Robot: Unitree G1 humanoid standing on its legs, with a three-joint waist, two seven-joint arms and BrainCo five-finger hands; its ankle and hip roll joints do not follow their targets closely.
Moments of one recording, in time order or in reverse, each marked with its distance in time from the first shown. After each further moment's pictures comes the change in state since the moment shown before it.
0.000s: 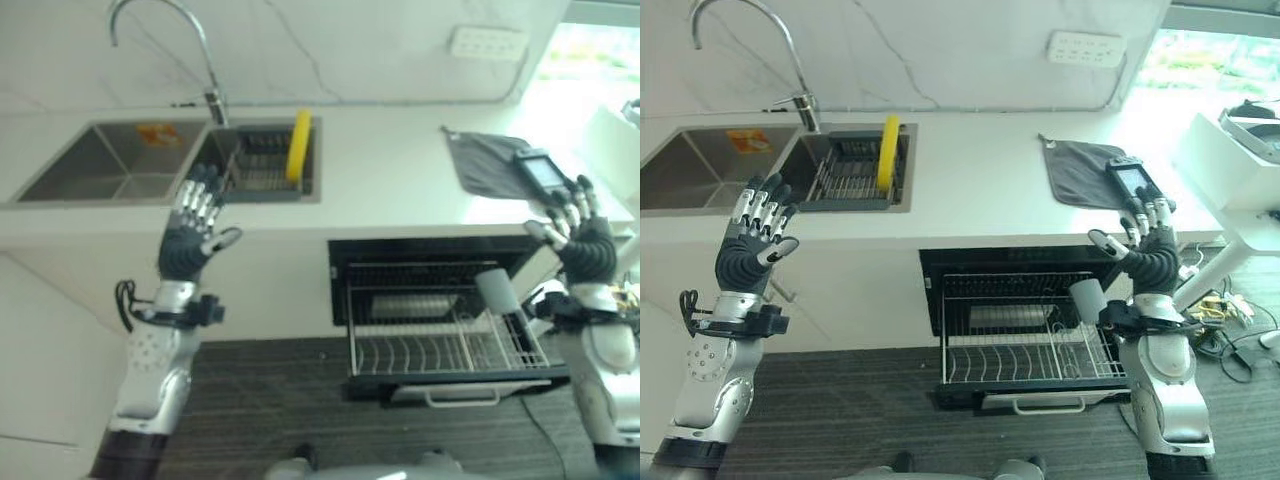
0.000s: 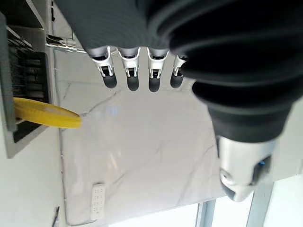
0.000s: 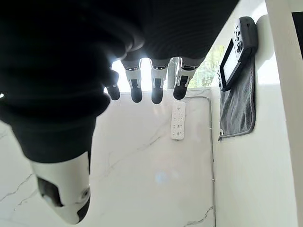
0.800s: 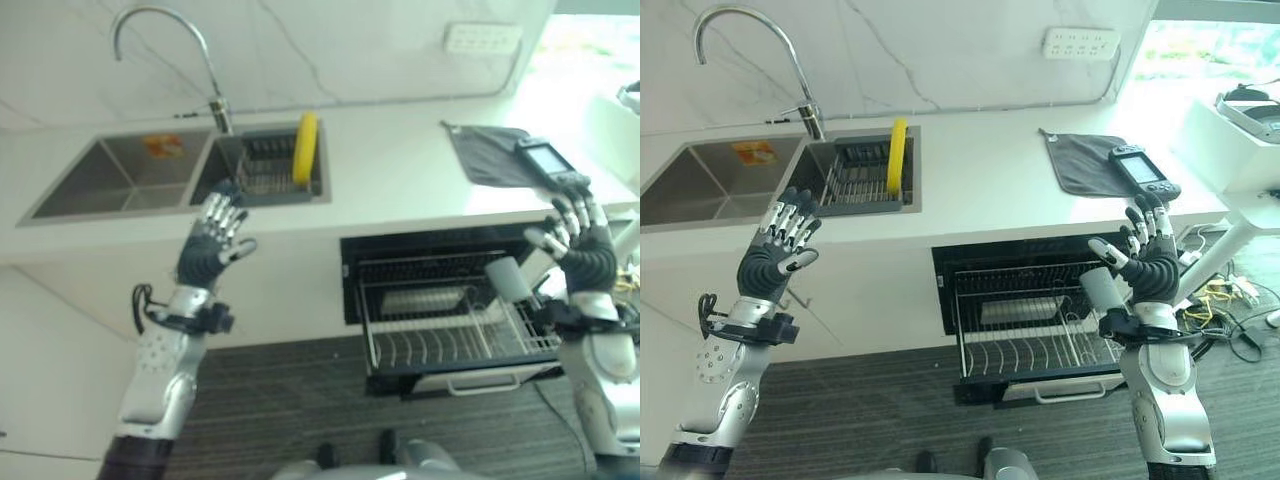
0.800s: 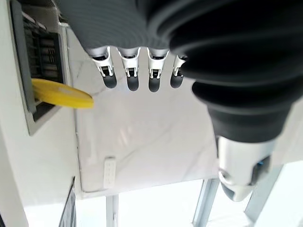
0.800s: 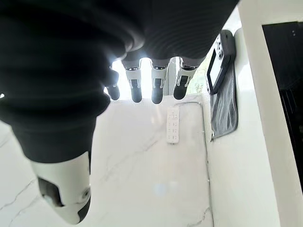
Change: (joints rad) left arm 0.008 -0.040 -0.004 -0.038 0.001 0.069 -0.076; right arm 0.028 -0.004 0.020 0.004 -0.001 -0.015 -0.015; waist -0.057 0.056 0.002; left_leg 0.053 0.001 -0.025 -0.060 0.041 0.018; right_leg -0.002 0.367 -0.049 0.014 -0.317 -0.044
